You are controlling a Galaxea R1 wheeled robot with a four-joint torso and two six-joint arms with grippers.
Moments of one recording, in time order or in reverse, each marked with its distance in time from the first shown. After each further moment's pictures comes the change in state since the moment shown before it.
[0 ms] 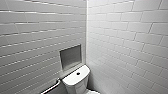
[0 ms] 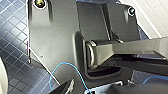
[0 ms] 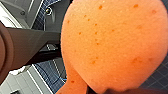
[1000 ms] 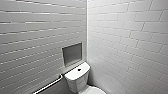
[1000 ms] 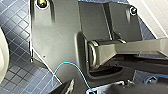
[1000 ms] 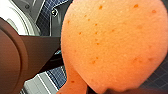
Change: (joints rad) left arm -0.004 -0.002 -0.003 0.001 0.009 0.000; right arm 0.024 0.029 0.001 0.008 -0.024 0.000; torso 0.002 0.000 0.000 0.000
